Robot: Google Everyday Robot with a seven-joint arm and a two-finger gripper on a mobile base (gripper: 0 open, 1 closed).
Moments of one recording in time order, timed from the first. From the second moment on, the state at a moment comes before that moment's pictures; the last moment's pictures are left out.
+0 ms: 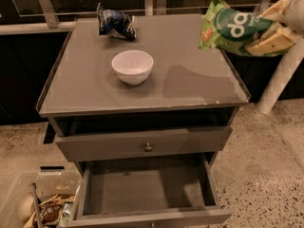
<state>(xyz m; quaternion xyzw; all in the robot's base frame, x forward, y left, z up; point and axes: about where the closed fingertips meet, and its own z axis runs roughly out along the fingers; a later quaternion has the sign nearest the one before) 0.574 -0.255 1.009 -0.61 0.68 -0.02 0.42</state>
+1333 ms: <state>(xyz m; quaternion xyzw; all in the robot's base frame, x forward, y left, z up) 0.381 -0.238 0.804 -0.63 0.72 0.05 0.30</state>
